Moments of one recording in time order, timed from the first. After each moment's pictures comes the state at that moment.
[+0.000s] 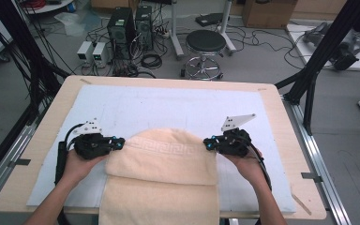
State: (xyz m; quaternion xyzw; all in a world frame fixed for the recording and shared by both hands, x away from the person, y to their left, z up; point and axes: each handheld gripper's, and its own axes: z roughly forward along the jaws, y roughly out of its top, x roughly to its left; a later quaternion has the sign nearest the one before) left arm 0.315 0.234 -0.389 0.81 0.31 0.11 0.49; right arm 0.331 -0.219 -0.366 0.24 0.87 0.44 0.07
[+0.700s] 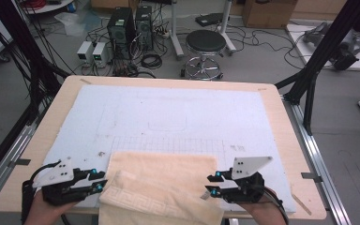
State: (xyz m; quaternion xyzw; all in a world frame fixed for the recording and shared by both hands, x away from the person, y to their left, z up) left arm 0.216 0.261 -0.389 0.83 0.25 0.12 0.49; right arm 0.221 -0.225 -0.364 0.17 0.87 0.45 0.05
